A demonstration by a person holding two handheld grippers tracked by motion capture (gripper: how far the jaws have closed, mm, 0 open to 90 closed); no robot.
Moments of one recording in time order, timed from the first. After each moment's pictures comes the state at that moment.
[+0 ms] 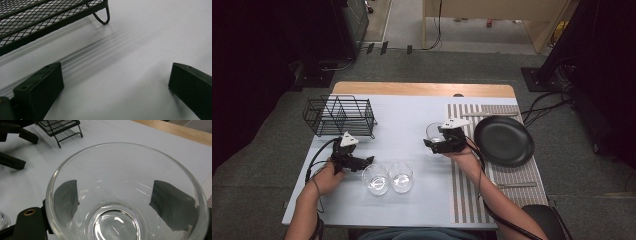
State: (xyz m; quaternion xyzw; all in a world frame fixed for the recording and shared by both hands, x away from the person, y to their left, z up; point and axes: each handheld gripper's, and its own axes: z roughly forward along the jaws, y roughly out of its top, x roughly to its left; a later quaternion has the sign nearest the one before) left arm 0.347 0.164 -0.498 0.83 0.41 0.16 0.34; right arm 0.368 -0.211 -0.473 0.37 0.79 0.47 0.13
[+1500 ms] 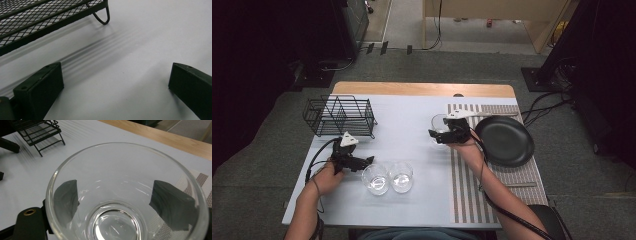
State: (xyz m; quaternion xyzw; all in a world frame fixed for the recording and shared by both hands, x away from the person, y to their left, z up) left arm 0.347 0.164 -0.498 0.83 0.41 0.16 0.34; right arm 0.393 -0.226 -0.466 0.39 0.78 0.47 0.15
